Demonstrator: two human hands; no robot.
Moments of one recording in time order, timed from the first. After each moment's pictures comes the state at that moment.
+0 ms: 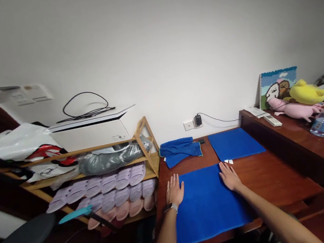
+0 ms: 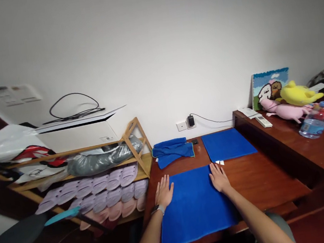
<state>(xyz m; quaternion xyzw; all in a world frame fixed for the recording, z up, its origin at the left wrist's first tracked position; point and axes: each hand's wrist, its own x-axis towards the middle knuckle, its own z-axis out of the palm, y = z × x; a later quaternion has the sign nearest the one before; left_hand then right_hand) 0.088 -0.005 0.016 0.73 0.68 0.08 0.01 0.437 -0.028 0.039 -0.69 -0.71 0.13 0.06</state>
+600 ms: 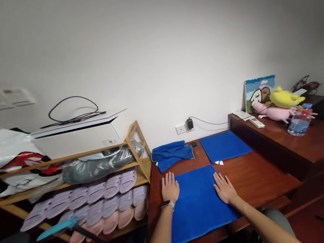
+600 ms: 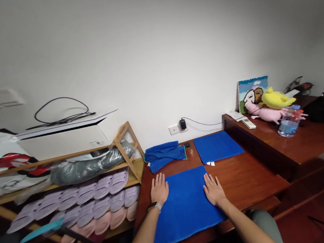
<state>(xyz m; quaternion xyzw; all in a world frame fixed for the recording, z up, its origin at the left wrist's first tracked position) 0.120 0.005 0.046 0.75 0.66 0.08 -0.07 0.429 -0.080 0.031 -0.70 -0.70 0.14 0.06</state>
